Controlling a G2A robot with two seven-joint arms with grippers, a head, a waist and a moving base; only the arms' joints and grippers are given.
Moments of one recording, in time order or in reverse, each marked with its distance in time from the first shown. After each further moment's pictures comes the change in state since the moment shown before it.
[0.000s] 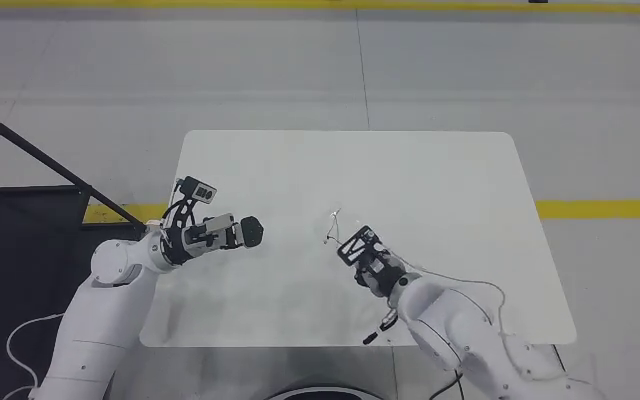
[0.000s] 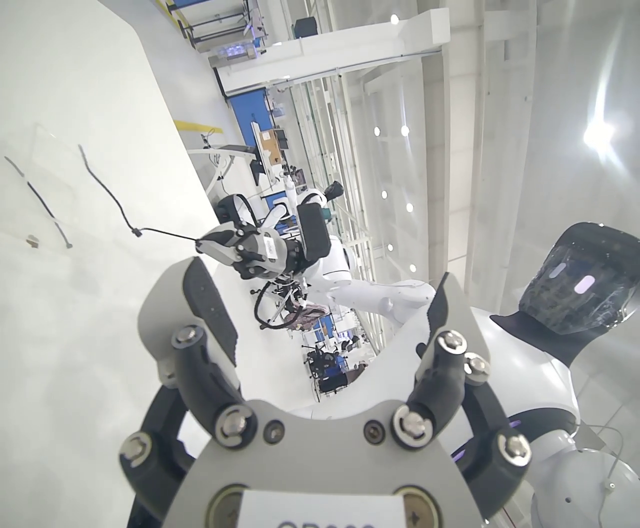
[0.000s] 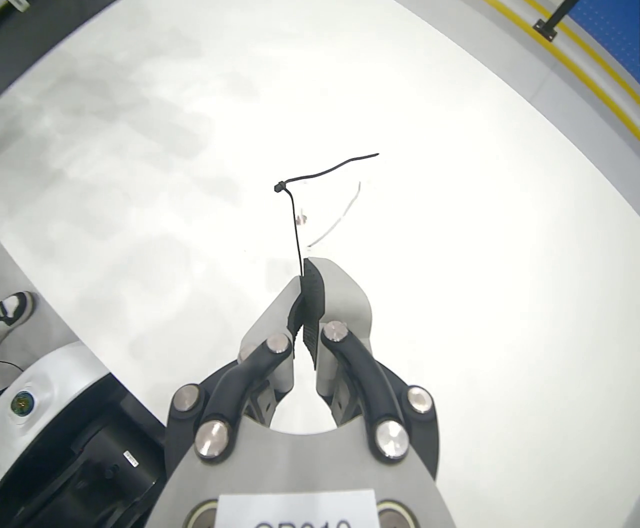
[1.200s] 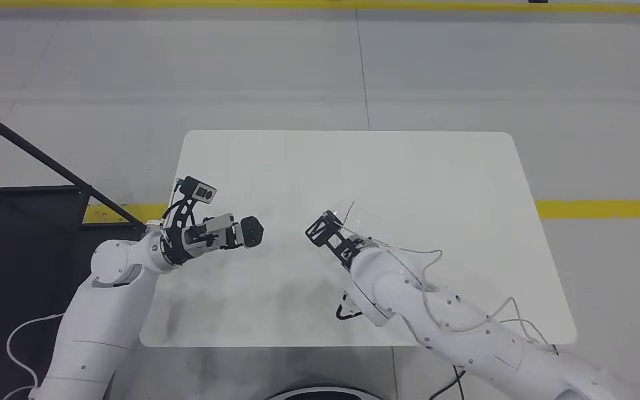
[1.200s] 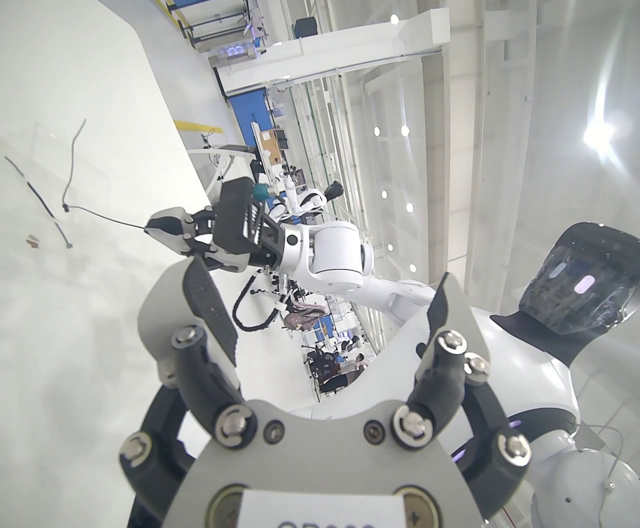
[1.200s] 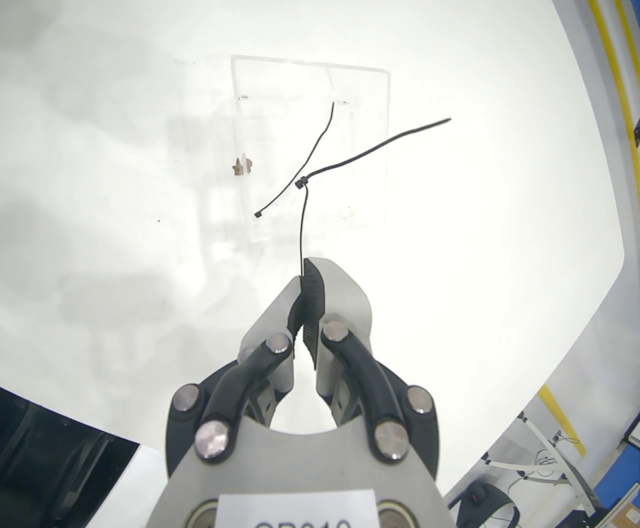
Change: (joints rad) left arm 0.000 0.000 0.000 0.000 0.000 0.000 0.000; right arm 0.329 -0.270 -0.237 0.303 -0.139 0.056 0.481
